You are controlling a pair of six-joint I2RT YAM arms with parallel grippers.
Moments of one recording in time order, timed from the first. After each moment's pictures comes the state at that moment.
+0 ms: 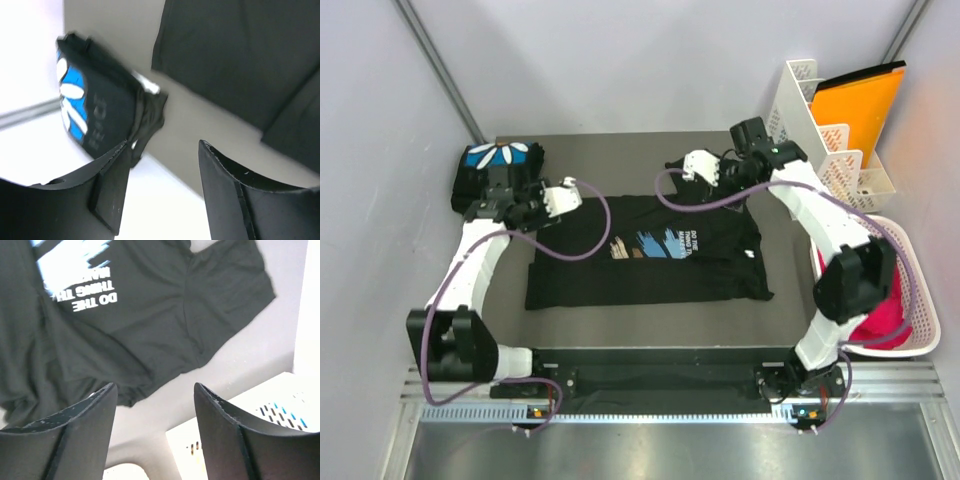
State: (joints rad) left arm 0.02 1.30 1.13 -0.63 0.19 1.27; right arm 0.38 1.66 1.63 -0.95 -0.24 -1.05
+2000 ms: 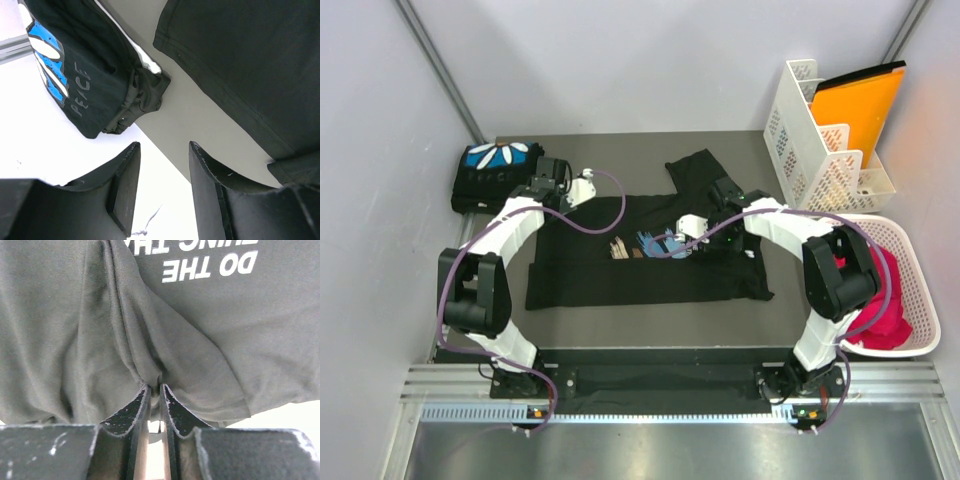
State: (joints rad) left arm -0.18 1.64 1.23 -0.50 -0.32 0.97; right arm 0.46 1.77 1.22 -0.75 -0.10 -1.08
